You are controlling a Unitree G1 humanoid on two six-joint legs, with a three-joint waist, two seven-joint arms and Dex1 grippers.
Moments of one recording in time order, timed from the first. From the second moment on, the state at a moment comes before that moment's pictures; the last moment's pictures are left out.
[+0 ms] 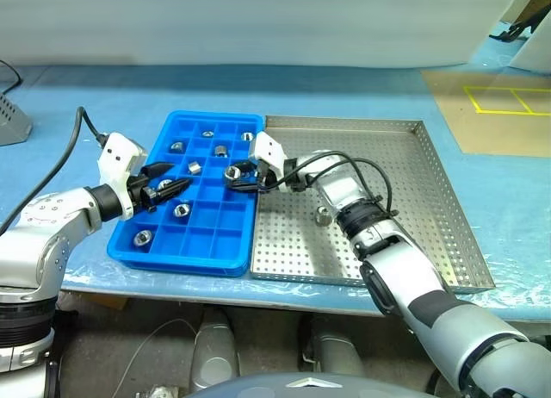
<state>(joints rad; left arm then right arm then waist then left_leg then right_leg) -0.23 0.75 0.26 -0.32 -0.53 0.75 -0.72 -0.92 -0.11 0.26 0.69 0.02 0.02 1.15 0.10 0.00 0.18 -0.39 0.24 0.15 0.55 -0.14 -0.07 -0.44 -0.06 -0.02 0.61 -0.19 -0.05</state>
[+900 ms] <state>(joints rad) -0.20 0.76 0.25 -0.32 -0.55 0.77 -0.74 -0.83 -0.09 0.36 0.58 0.03 0.14 1.16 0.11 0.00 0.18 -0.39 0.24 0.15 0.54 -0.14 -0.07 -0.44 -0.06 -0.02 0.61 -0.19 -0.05</state>
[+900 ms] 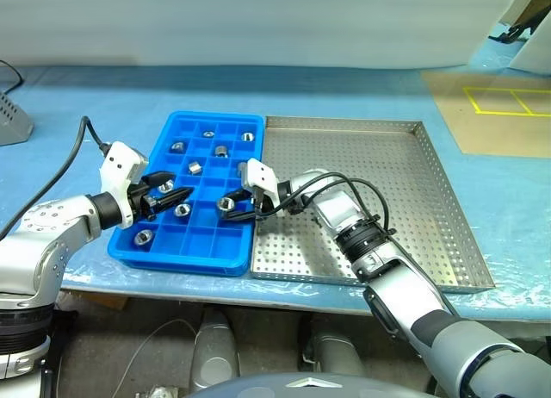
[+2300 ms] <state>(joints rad) -0.45 0.60 -0.11 -0.13 -0.49 0.67 -0.93 -0.52 -0.53 0.27 0.18 0.08 0.34 1.07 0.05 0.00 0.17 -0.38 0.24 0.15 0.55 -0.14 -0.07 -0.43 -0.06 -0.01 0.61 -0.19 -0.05</state>
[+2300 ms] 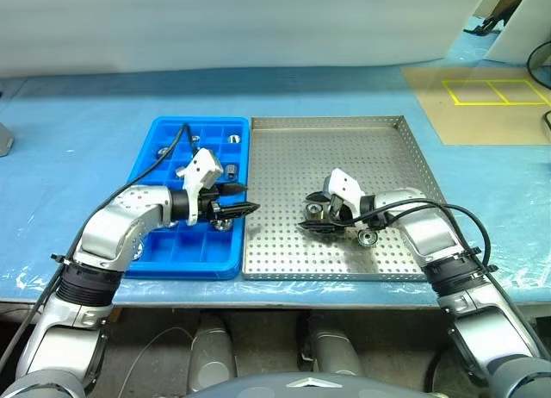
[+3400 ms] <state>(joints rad) -0.38 0.74 0.18 -0.11 -0.50 0.66 -0.84 -0.94 -0.18 0.30 0.60 0.00 0.06 0.99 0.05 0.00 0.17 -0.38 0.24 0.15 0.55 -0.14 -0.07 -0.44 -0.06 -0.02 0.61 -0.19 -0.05</state>
